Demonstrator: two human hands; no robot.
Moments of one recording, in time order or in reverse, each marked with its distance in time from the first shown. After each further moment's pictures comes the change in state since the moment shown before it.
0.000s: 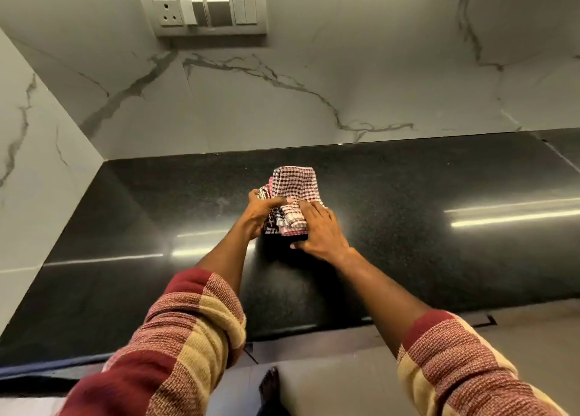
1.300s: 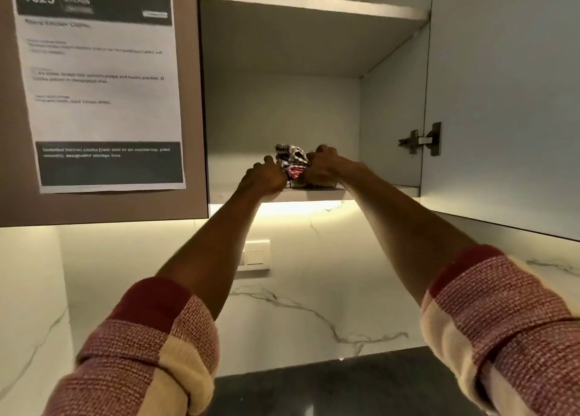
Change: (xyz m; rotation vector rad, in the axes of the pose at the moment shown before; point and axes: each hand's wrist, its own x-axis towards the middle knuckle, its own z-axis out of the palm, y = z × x) left_hand -0.130 0.470 0.121 1.176 0.399 0.895; right_hand 0.215 -0.131 -0.517 -0.428 0.417 -0.028
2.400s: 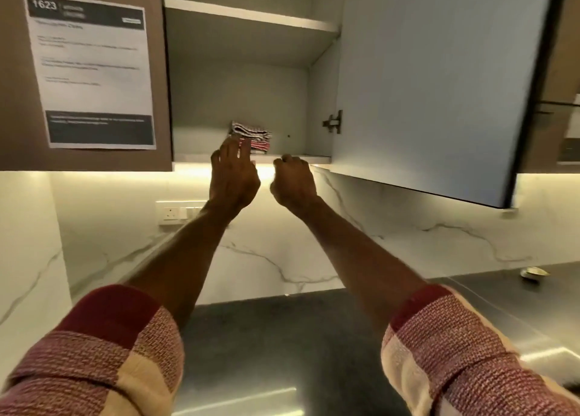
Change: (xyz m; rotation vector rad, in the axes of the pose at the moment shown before) left_hand -0.221 0.063 0.012 0.230 0.577 0.393; right_hand -0.264 -0.026 -0.036 0.077 0.363 0.029
